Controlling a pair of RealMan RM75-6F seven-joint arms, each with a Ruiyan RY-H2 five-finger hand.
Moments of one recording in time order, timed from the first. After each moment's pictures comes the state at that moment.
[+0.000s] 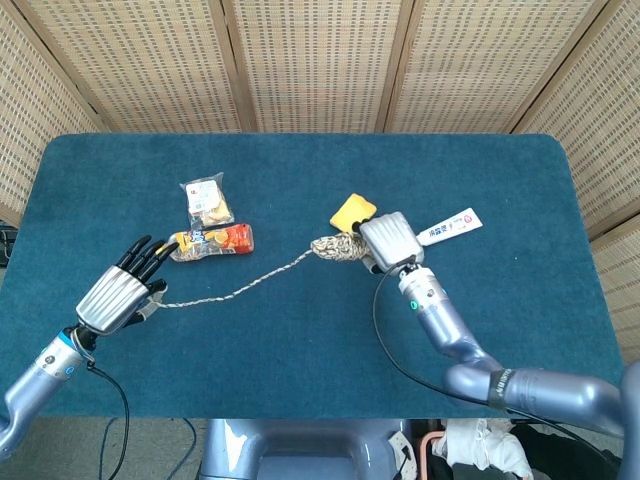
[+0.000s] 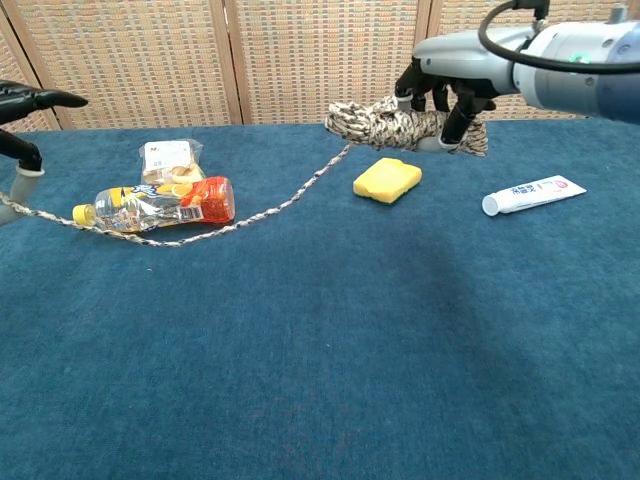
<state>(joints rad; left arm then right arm) -0.51 -1.31 0.03 -1.21 1.78 1.40 -0.04 1.01 -1.39 0.25 -1.64 -0.70 0.99 -0.67</state>
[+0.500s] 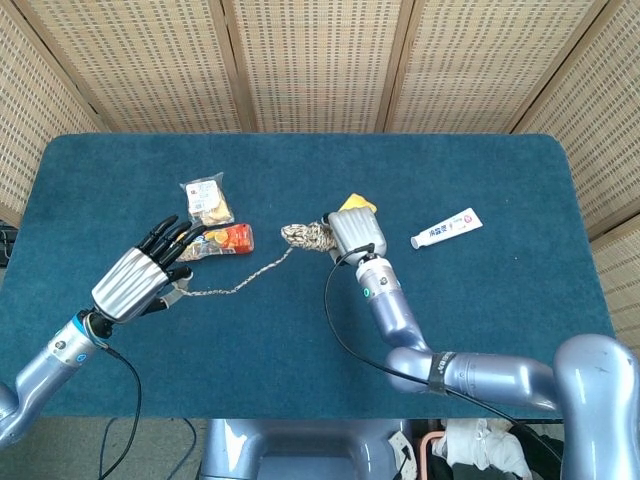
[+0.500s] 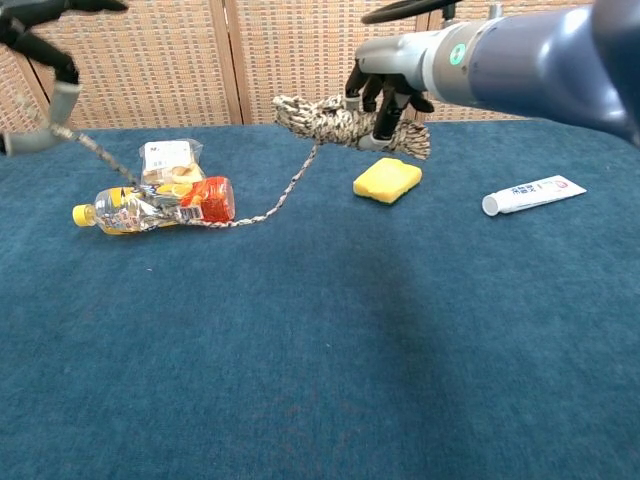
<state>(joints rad) -0.60 -1.21 -0.05 -1.42 1.80 1.38 -0.06 1.20 -1.55 0.35 -1.56 -0.35 1.06 -0.85</state>
